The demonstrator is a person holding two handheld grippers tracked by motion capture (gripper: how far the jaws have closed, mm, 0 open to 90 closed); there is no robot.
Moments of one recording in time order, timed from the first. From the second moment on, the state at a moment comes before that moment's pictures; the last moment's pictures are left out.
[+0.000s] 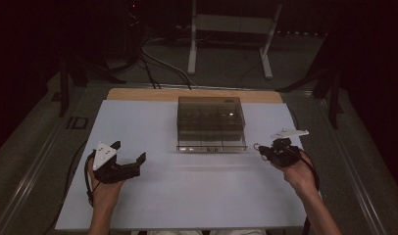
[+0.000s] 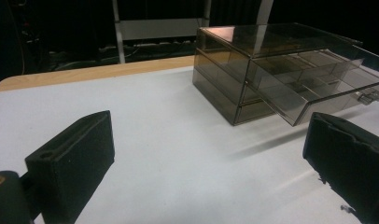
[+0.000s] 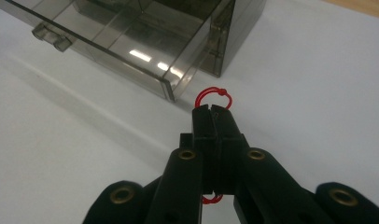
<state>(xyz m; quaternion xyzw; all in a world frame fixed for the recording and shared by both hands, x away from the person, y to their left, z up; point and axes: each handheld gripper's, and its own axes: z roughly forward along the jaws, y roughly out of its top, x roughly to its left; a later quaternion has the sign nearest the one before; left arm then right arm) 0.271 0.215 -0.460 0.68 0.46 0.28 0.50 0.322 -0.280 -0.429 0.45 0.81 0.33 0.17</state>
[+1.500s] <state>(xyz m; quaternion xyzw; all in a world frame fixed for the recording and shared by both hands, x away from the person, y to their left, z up) 0.270 0.215 -0.460 0.68 0.46 0.28 0.50 0.337 -0.245 -0.408 0.43 0.81 0.36 0.16</state>
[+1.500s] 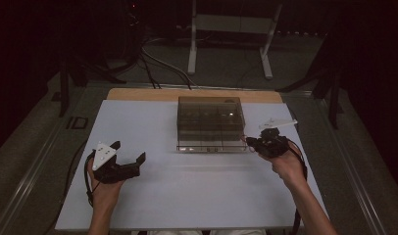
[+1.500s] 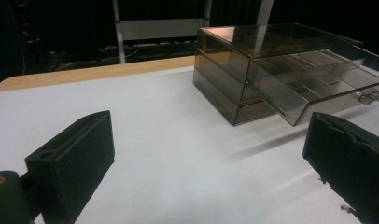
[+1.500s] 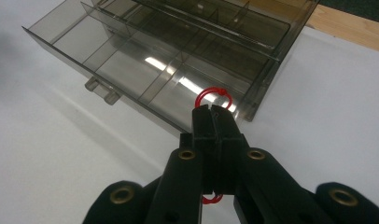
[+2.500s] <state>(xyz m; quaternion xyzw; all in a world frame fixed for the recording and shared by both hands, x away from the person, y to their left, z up) 0.271 0.217 -0.461 0.68 0.46 0.28 0.50 0.349 -0.218 -0.404 0.42 0.81 0.37 0.14</state>
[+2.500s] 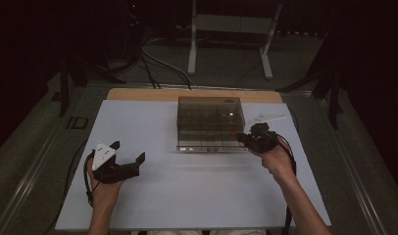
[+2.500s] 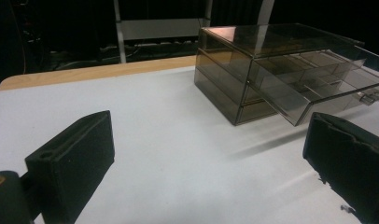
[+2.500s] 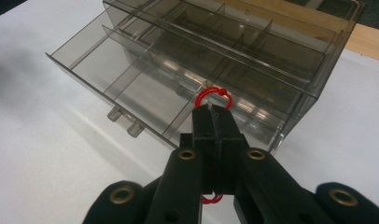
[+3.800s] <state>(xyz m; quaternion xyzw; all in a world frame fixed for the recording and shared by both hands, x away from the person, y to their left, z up) 0.270 0.218 -0.461 0.68 0.46 0.28 0.50 0.364 -0.184 -0.399 0.41 0.81 0.39 0.13</state>
